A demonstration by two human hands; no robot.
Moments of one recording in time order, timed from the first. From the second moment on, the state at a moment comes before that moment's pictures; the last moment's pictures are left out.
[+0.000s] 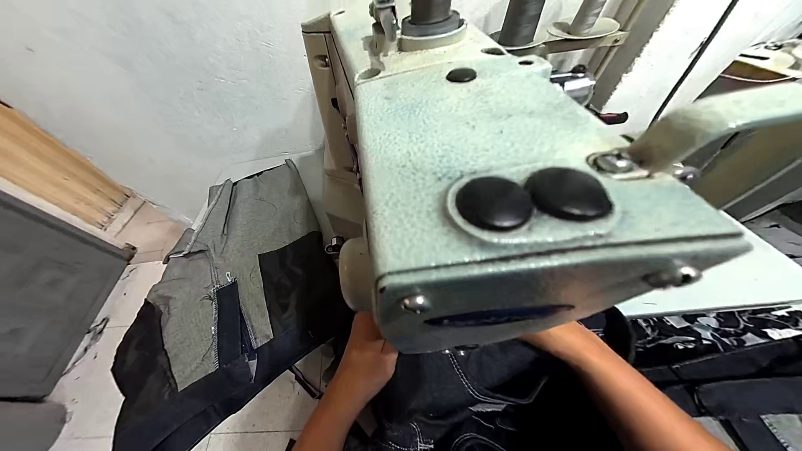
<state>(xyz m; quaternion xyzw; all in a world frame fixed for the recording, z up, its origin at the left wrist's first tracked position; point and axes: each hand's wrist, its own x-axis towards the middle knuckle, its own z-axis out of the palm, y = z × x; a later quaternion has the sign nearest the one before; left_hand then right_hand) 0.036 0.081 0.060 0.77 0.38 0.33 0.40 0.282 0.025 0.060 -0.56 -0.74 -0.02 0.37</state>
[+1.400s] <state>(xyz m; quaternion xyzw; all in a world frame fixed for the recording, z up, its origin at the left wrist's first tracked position) 0.005 0.058 0.068 0.82 0.46 0.30 0.16 0.374 -0.070 0.020 -0.64 -0.67 -0.20 0.32</state>
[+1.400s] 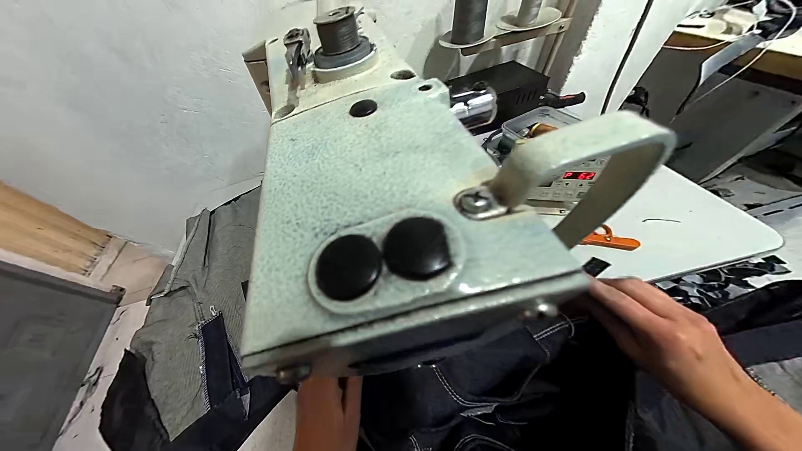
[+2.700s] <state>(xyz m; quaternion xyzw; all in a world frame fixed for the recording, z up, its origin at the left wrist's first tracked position) 0.017 0.058 0.060 0.79 0.45 0.29 0.28 0.249 -0.017 0.060 -0.55 -0.71 0.15 0.42</state>
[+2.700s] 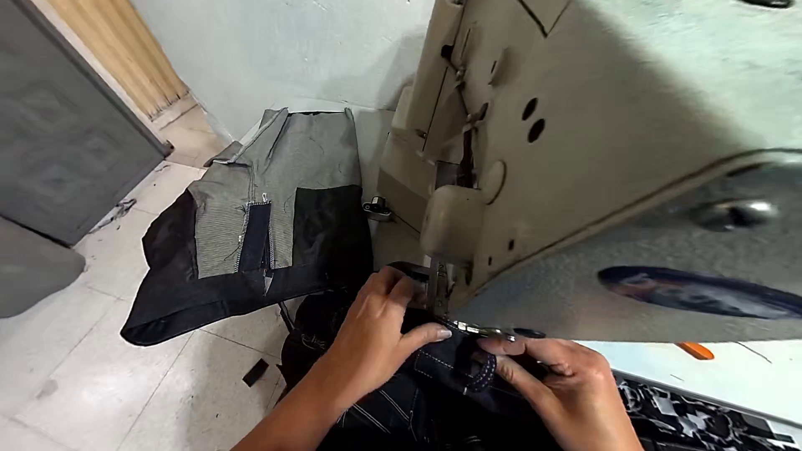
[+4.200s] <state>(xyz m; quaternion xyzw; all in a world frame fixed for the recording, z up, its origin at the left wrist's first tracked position) 0.011 0.044 0.029 0.92 0.14 0.35 0.03 0.277 -0.040 0.042 -0.58 -0.69 0.26 0.34</state>
